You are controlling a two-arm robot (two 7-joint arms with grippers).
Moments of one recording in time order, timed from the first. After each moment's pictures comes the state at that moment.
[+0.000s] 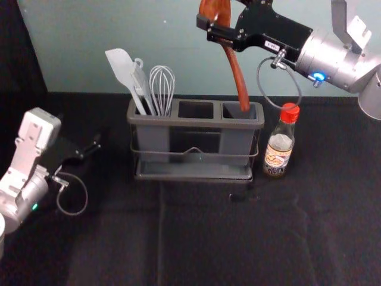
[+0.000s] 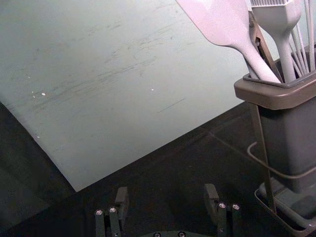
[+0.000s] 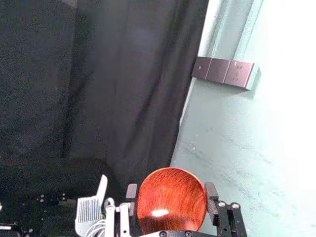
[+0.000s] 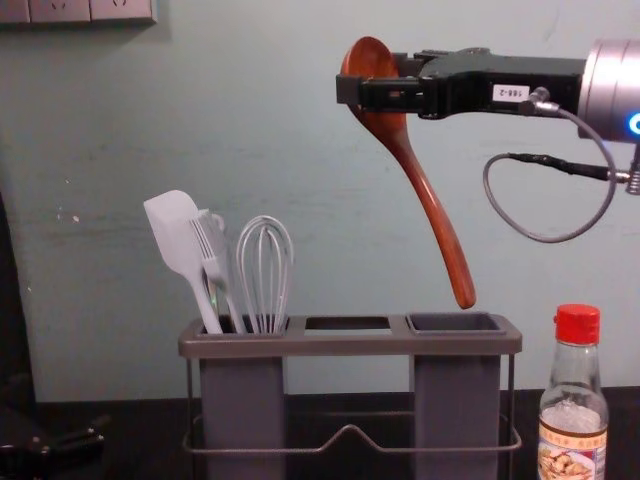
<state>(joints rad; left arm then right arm) -0.20 0.60 0.45 -1.41 -0.25 -0.12 0.03 0.71 0.40 -0.48 -1.35 0.42 -0.03 0.65</state>
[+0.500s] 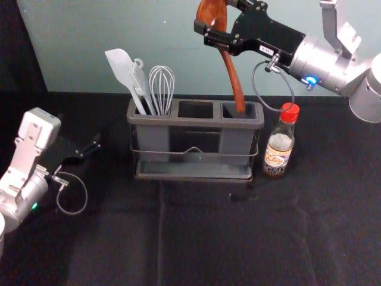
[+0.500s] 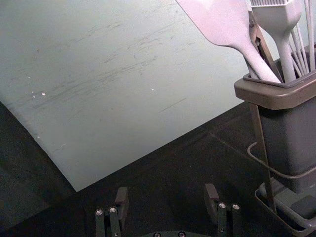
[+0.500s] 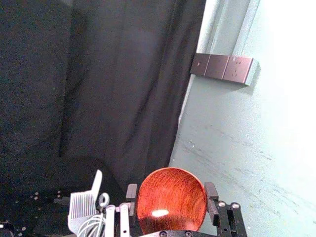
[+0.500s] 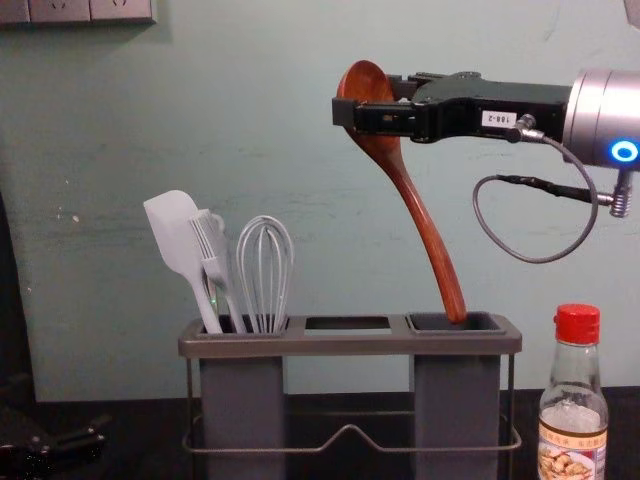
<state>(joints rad) -0.20 0.60 0.45 -1.41 -0.25 -0.12 0.03 0.74 0.37 -0.50 -1.26 0.42 -0.09 0.65</state>
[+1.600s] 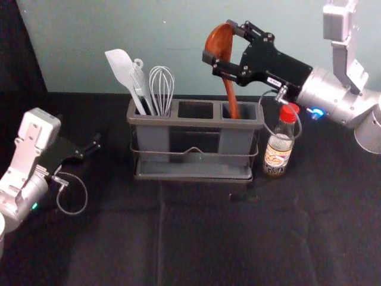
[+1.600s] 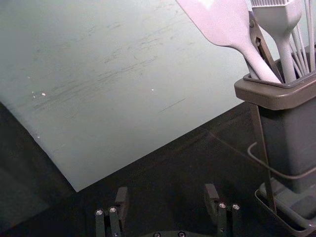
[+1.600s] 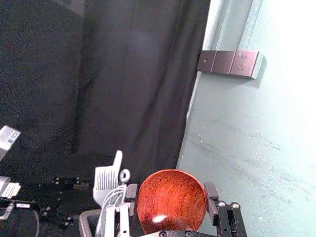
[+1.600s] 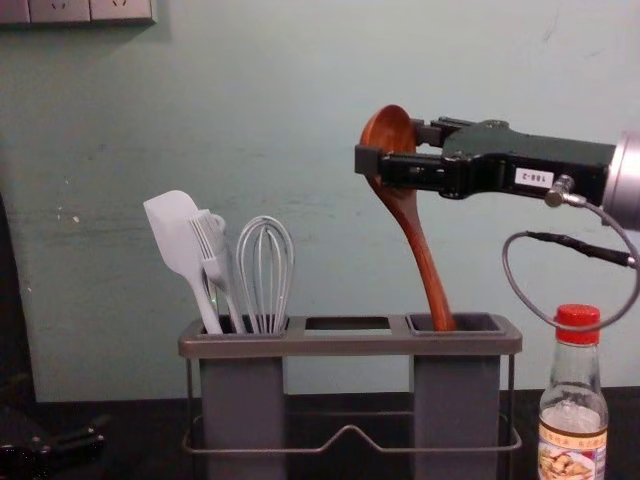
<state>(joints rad) -0.20 0.60 0.45 -1.41 -0.25 -0.12 0.03 0.62 0.41 -0.48 -1.30 0.45 -0.17 0.68</state>
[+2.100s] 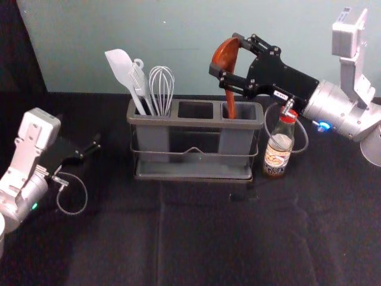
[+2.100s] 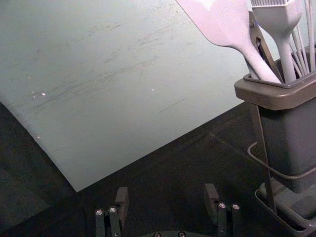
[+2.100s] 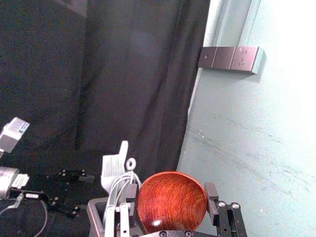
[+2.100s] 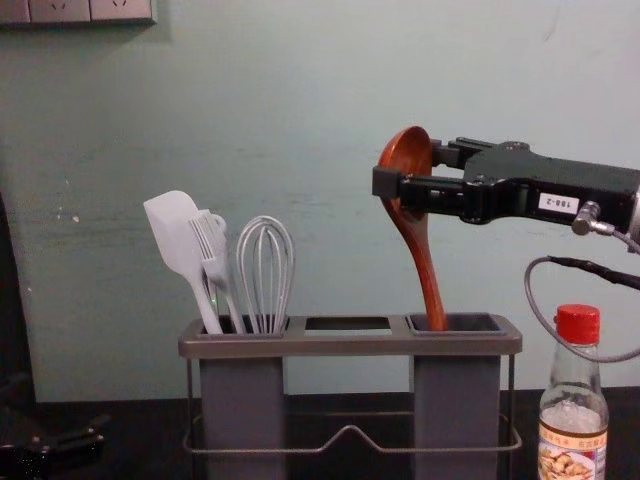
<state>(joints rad) -0.20 0.60 0.45 -1.41 -0.25 -0.12 0.03 0.57 0.44 -0.47 -1.33 0.46 -0.19 0.69</state>
